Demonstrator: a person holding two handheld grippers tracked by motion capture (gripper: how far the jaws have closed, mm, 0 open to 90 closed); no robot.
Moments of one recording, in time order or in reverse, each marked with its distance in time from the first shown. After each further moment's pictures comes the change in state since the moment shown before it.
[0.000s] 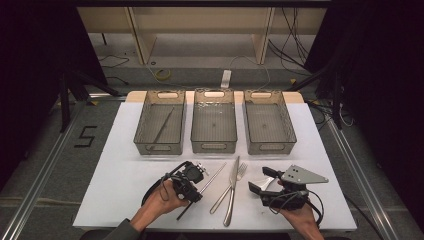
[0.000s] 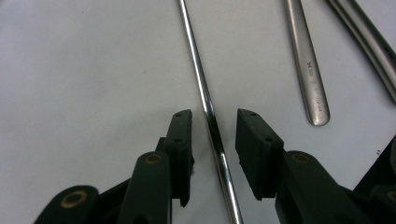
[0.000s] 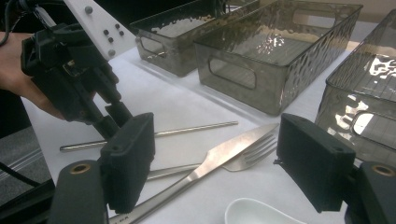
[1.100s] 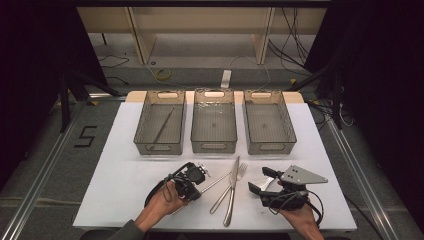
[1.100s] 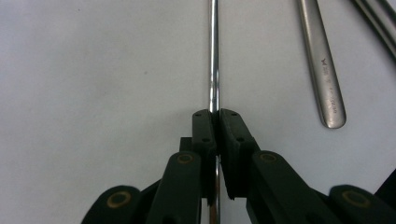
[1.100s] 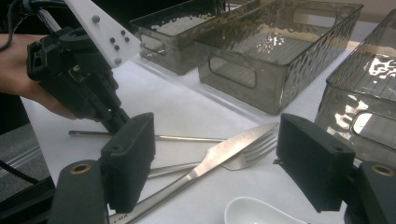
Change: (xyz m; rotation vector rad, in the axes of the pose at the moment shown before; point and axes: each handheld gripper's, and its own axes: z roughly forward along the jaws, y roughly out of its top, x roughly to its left) left arm -0.001 0.001 0.007 0.012 0.018 0.004; right arm 0.001 0.000 0.000 0.004 -0.002 -0.009
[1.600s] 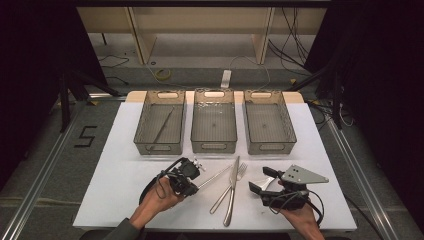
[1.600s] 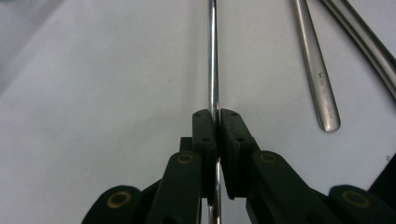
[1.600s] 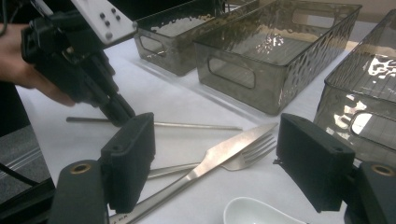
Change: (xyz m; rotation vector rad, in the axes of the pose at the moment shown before) left arm 0.014 -0.005 -0.020 -0.073 0.003 -0.023; right arm -0.001 0.000 -0.001 -0.003 0.000 0.005
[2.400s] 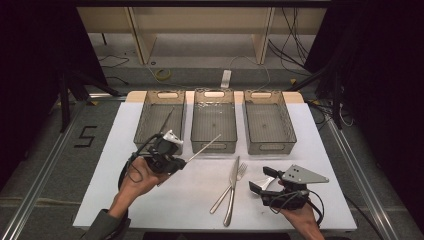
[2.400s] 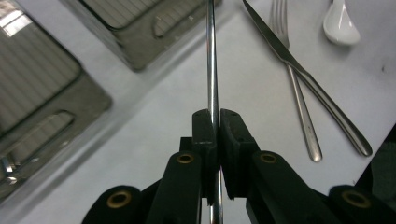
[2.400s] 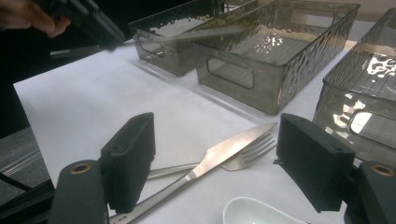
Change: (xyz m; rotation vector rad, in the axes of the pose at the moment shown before) left arm 0.040 -0.001 -0.082 -0.245 0.030 -0.093; right arm -0.001 0.000 0.000 -0.002 -0.001 0.008
